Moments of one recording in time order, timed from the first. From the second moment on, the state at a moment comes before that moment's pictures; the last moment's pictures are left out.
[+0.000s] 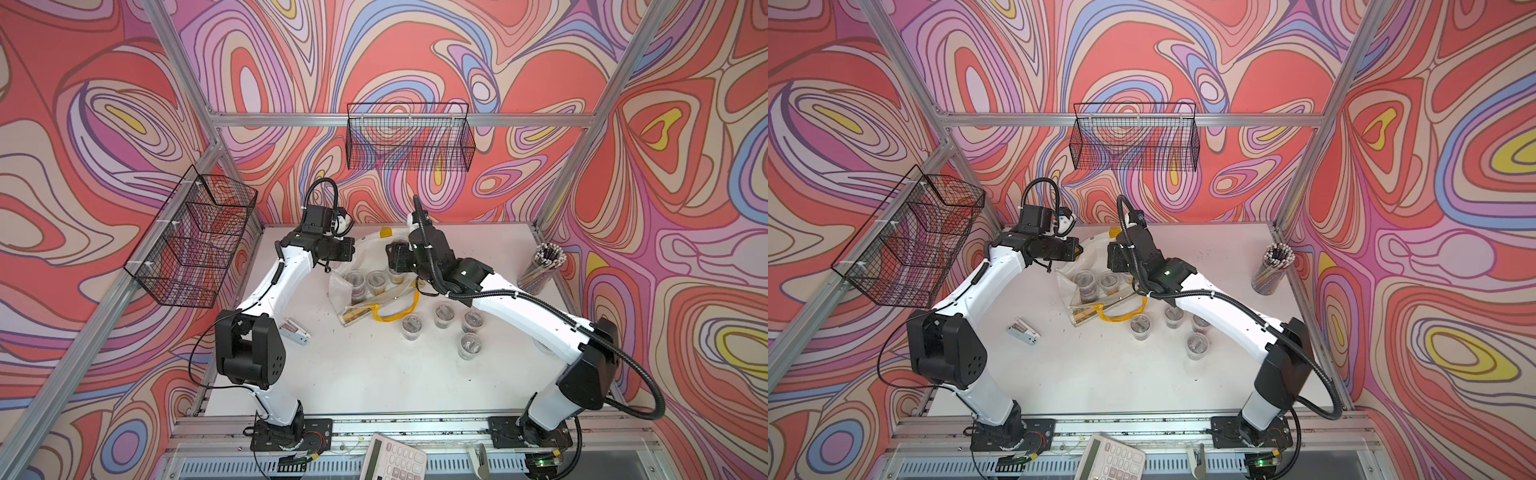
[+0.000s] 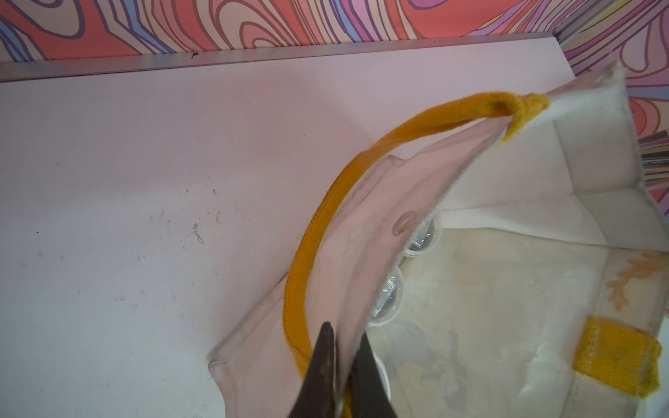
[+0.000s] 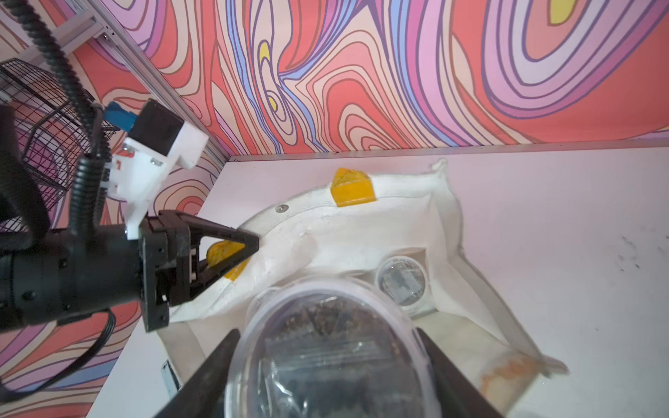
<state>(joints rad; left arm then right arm) -0.20 1.71 1.55 -0.67 0.27 -0.10 0.81 1.59 1.52 -0.40 0.30 0.51</state>
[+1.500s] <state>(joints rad) -0.20 1.71 1.54 -0.67 0.26 -0.10 0.94 1.17 0.61 -0.29 0.35 0.82</state>
